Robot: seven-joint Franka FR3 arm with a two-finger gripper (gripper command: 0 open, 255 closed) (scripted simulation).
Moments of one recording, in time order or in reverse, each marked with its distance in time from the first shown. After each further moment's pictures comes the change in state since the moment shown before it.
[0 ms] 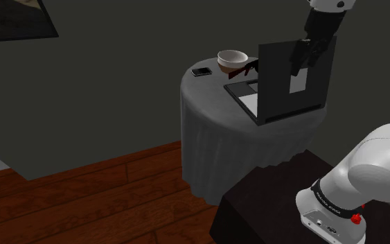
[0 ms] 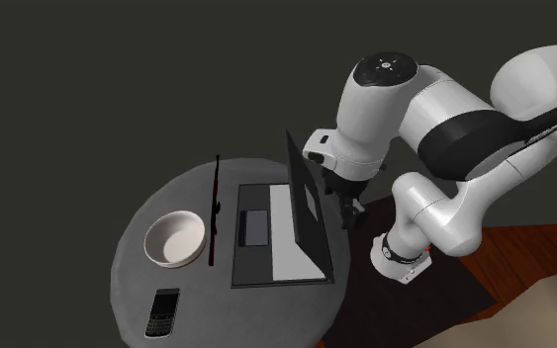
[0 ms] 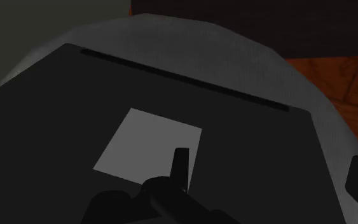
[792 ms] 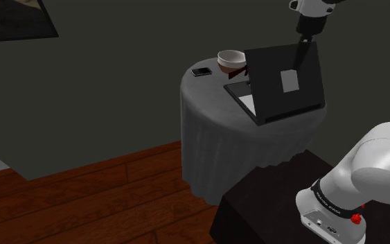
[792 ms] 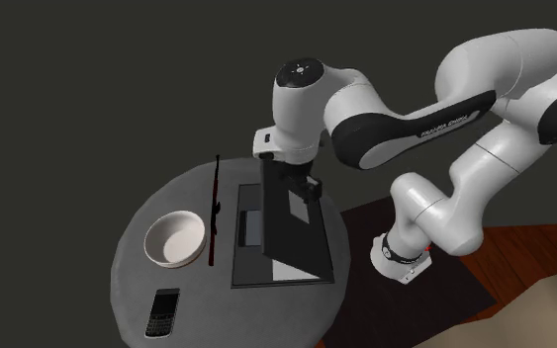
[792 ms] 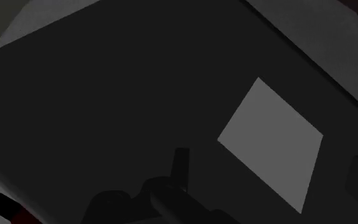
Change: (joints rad) arm 0.074 0.231 -0.248 0.096 -0.191 0.139 -0.552
